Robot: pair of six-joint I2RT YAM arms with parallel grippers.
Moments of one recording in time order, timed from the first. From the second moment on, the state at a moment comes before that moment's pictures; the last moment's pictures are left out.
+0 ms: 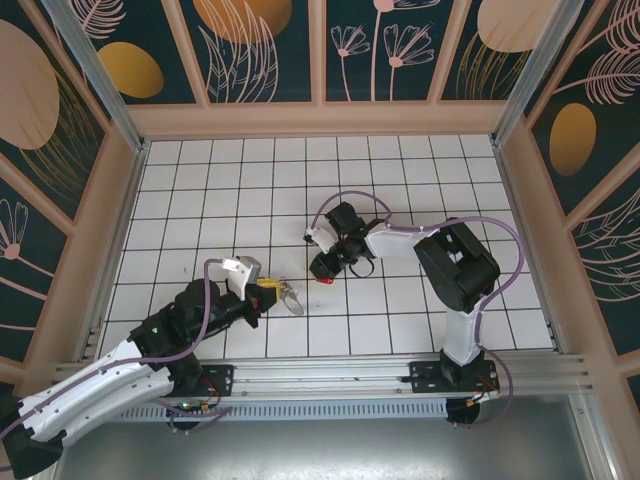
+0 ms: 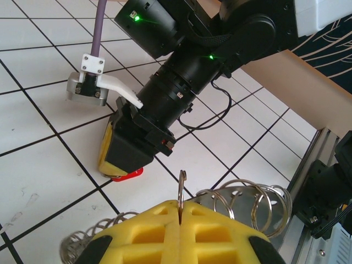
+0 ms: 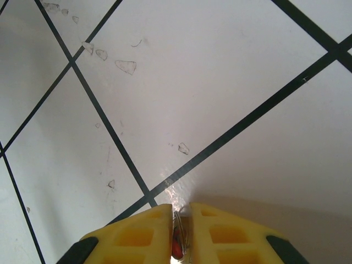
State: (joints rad) left arm -0.92 0.48 0.38 -0.21 0.04 -0.43; right arm 0.71 1.90 1.08 -0.29 -0.52 -0.07
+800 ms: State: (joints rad) left arm -0.92 0.50 0.38 -0.21 0.04 -0.43; right arm 0.71 1.90 1.07 -0.29 -0.54 -0.08
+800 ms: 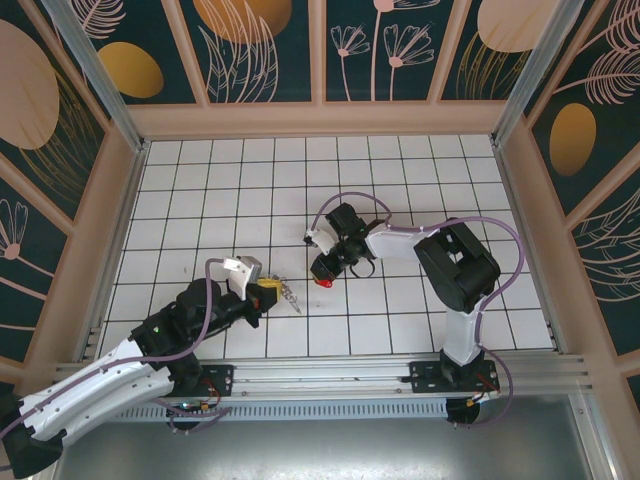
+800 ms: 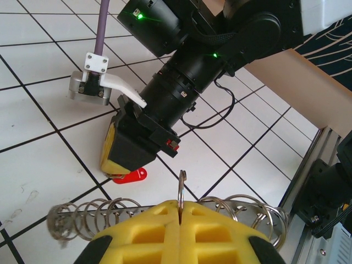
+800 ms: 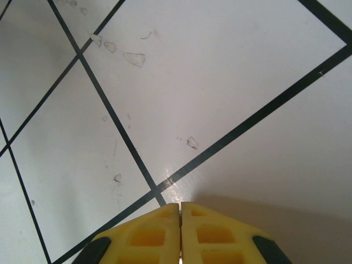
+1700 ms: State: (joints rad) left arm -0.92 0.65 0.48 -0.25 0.06 -0.33; right arm 0.67 1.51 0.84 -0.11 -0.59 -0.14
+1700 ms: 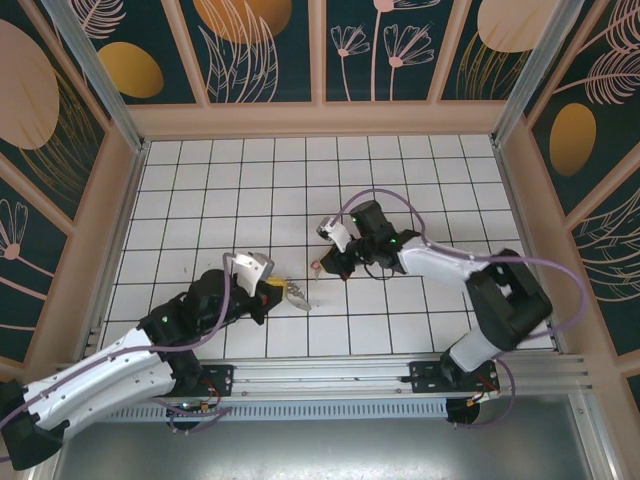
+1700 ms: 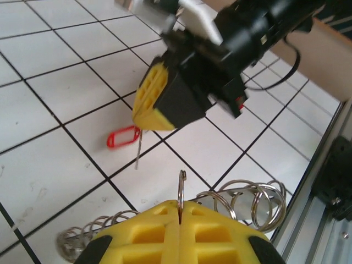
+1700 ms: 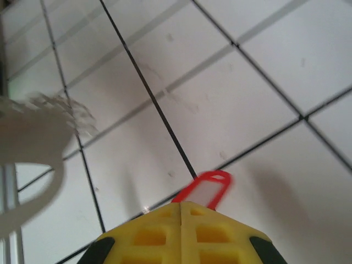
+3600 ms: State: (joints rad) left arm -0.92 0.90 0.75 -0.34 0.25 0.13; right arm 0.79 1.02 0.72 -0.04 -0.72 -0.24
